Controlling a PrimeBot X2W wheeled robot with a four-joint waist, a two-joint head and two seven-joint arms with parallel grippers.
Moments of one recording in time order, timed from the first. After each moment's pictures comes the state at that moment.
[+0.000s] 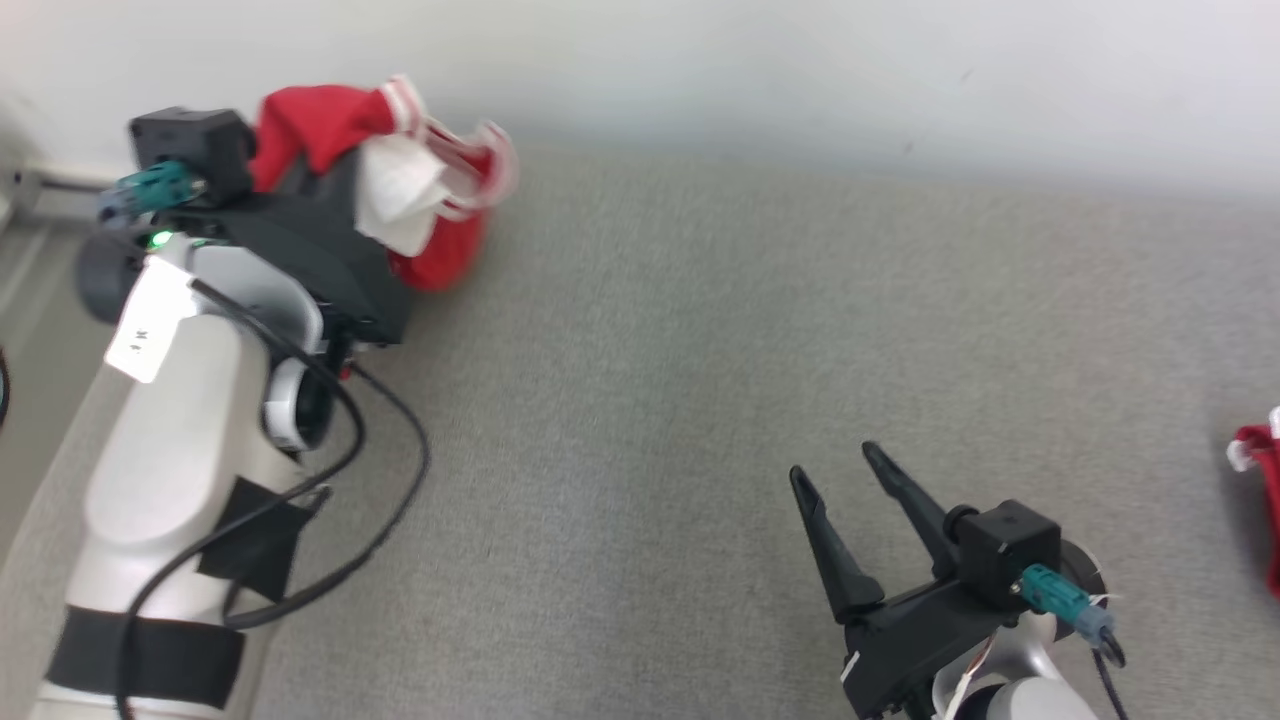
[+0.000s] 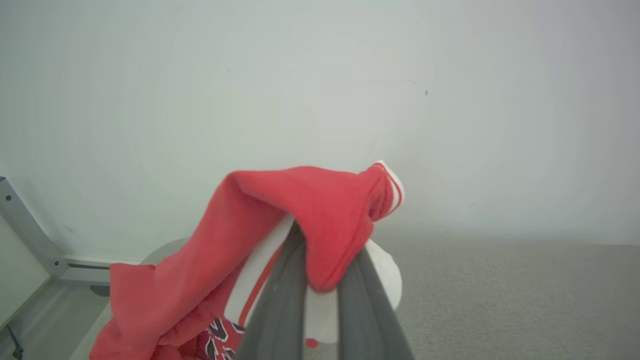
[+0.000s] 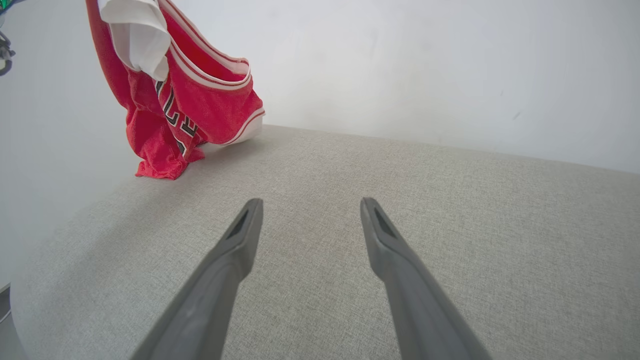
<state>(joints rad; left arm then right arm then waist) -0.86 0.13 -0.30 0.59 -0.33 -0.02 0.09 -0.10 -0.11 0.29 -0.02 0.28 -0.03 0.02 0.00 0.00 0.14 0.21</state>
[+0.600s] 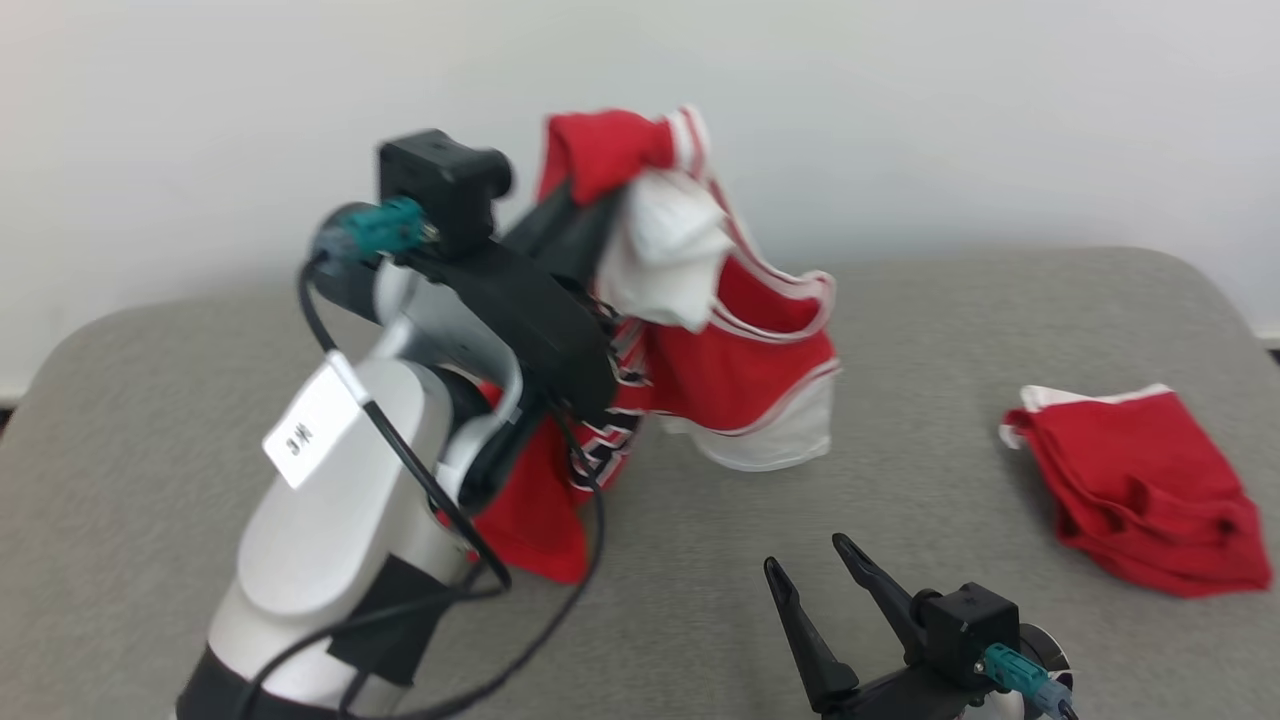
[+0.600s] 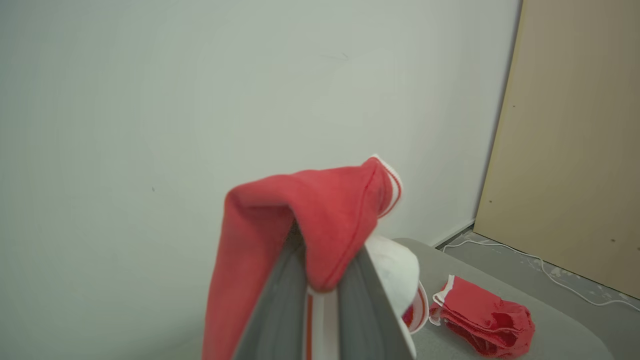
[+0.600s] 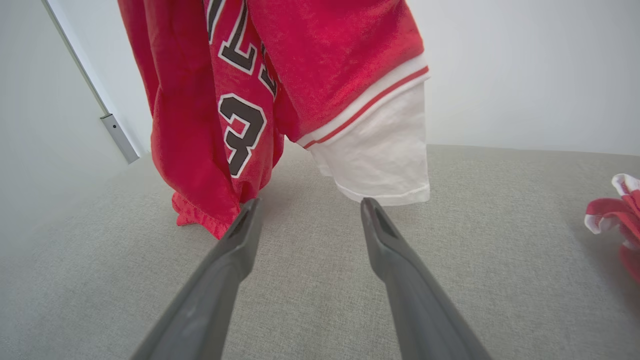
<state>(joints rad) -0.80 0.03 -0.48 0.31 -0.40 -0.09 0.15 -0.01 -0.08 0.35 0.05 0.30 -0.03 -0.03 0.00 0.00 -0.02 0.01</state>
